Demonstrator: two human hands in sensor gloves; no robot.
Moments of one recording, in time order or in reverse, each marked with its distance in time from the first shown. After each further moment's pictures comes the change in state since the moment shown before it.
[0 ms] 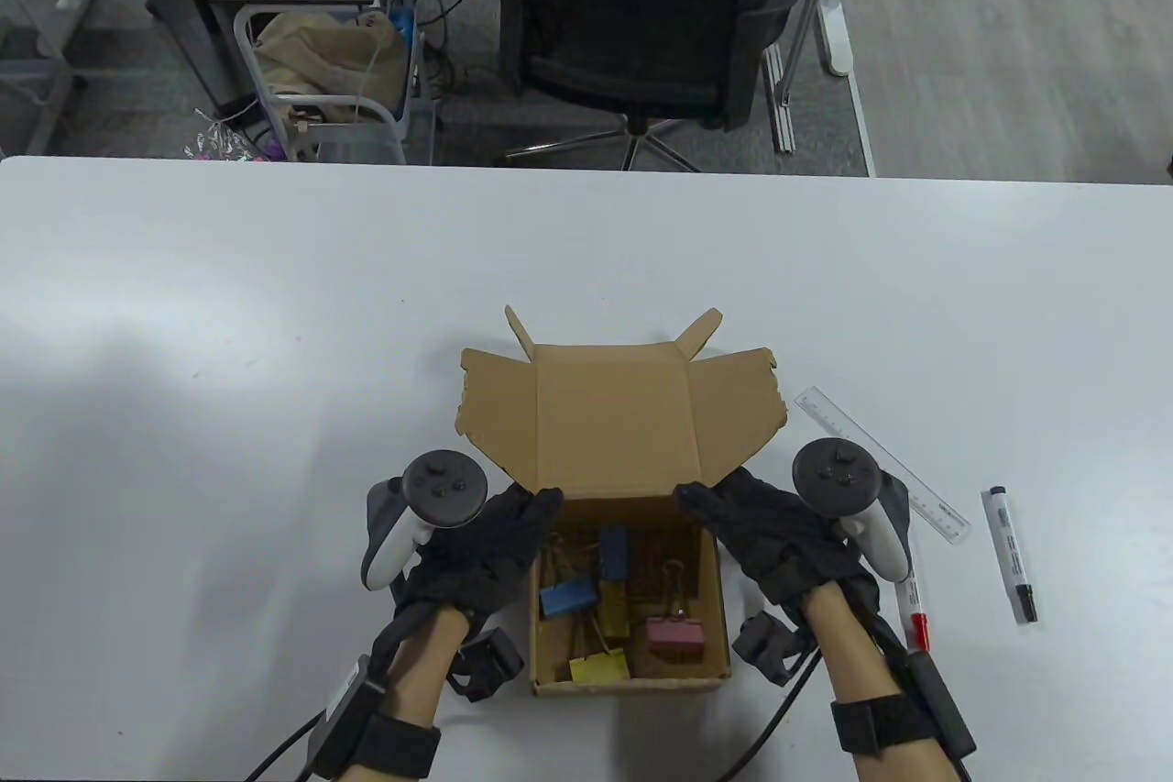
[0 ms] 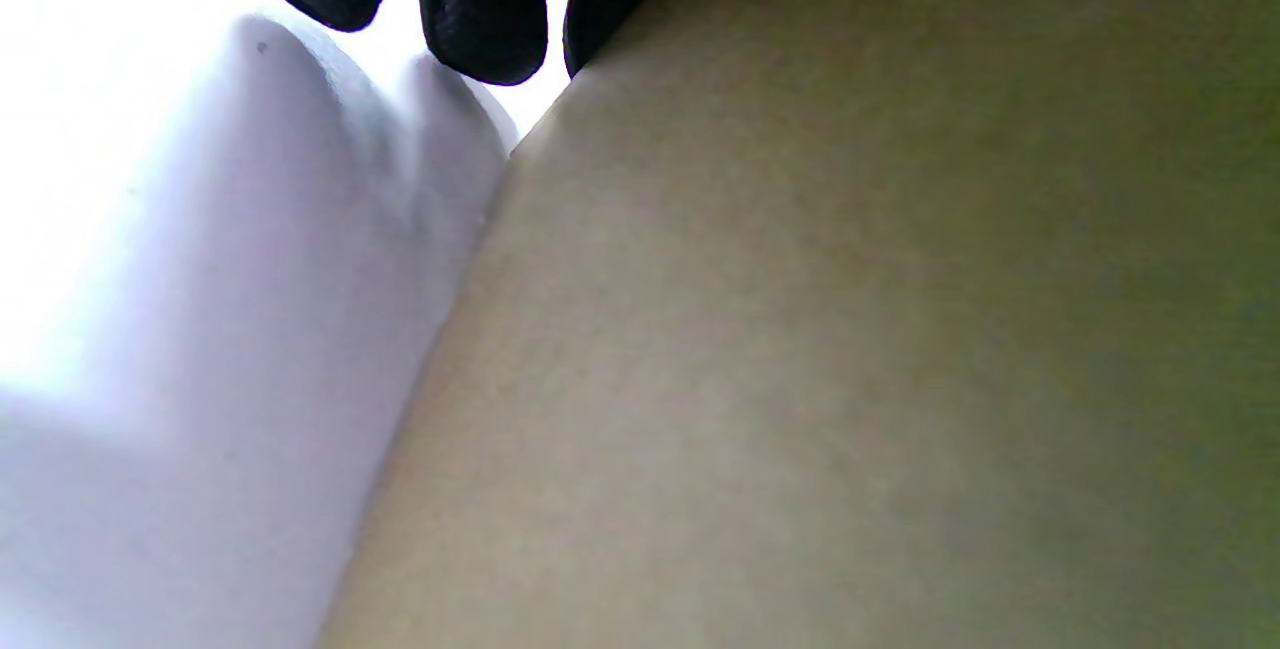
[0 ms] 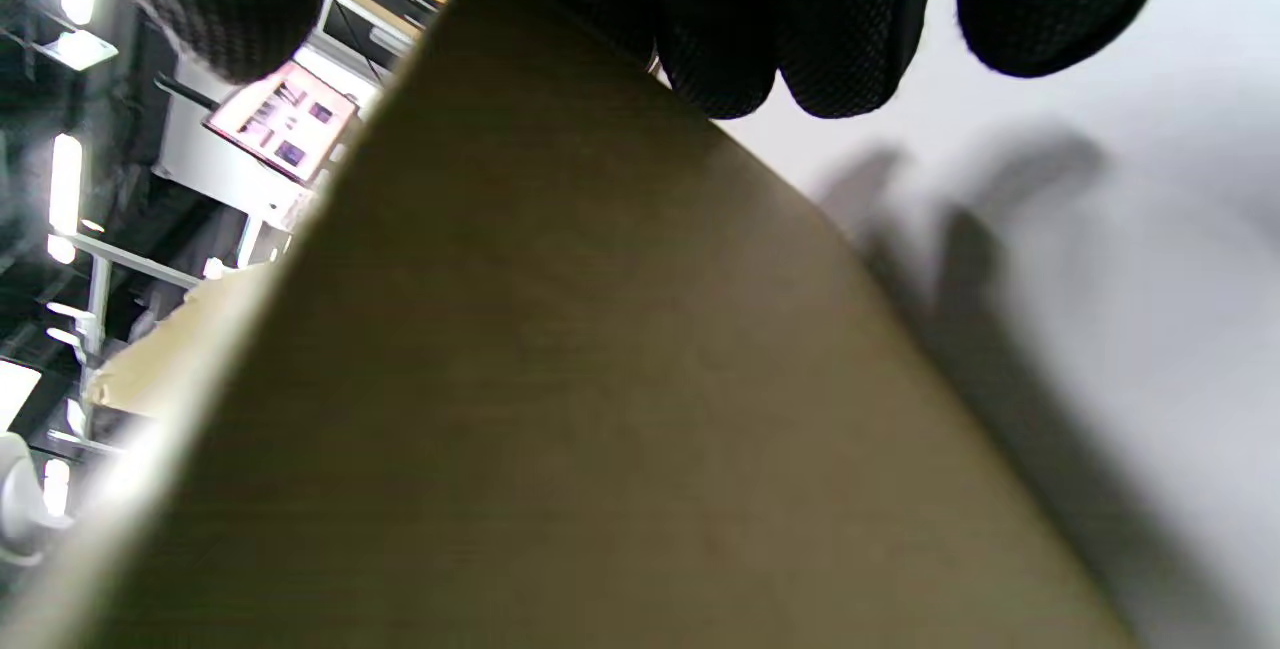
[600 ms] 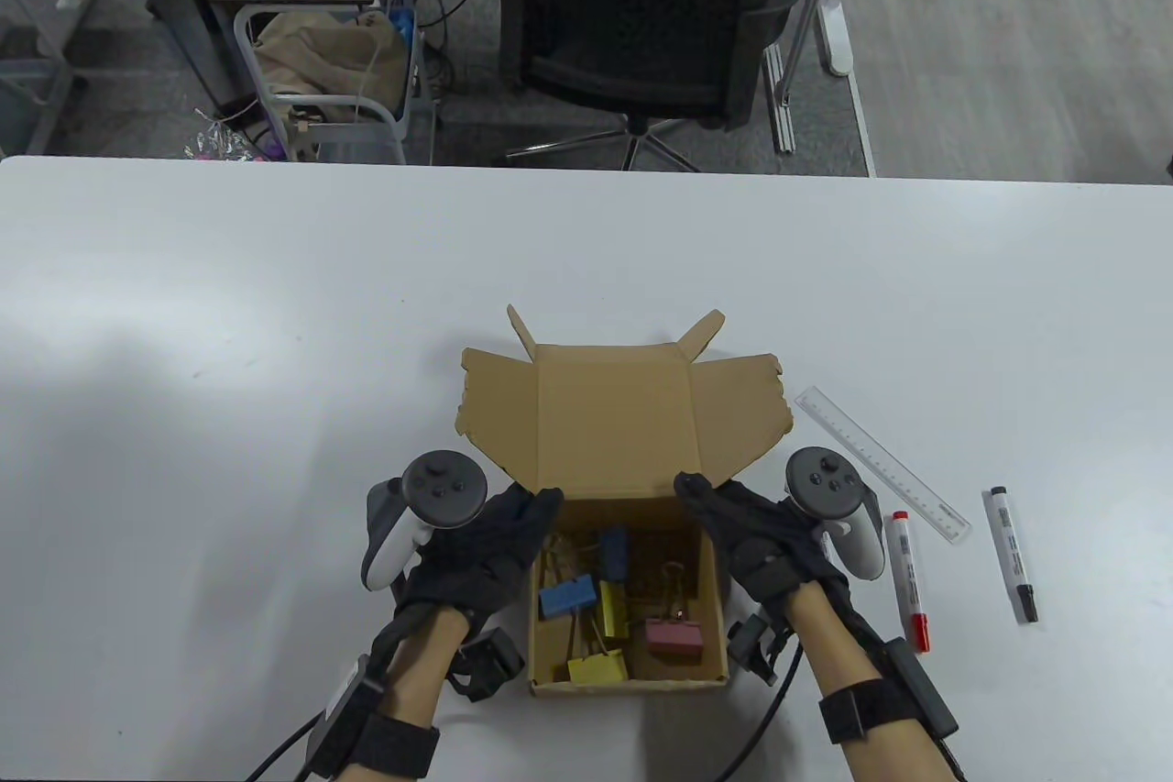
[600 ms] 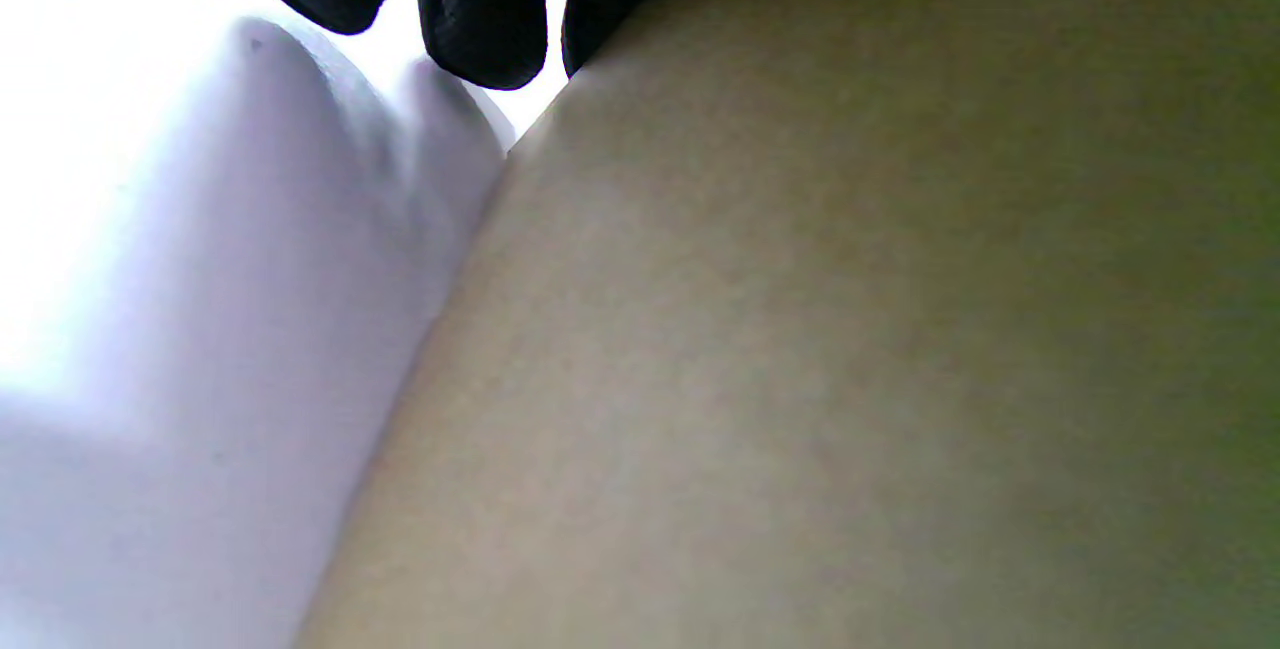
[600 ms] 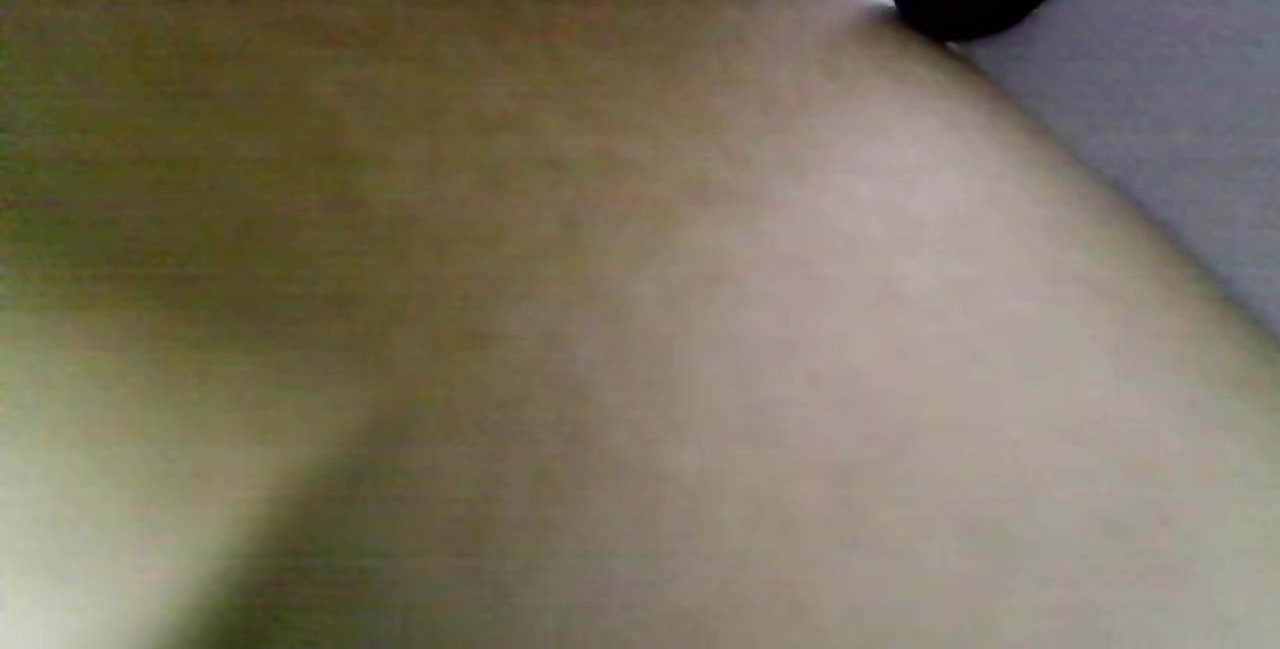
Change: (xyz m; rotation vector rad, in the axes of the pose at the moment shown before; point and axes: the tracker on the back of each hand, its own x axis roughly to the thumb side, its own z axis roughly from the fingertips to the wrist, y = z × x) left_hand 0.000 -0.001 0.000 0.009 -0.005 0.003; right_hand -0.024 0.020 -0.020 0.165 -0.120 -0.202
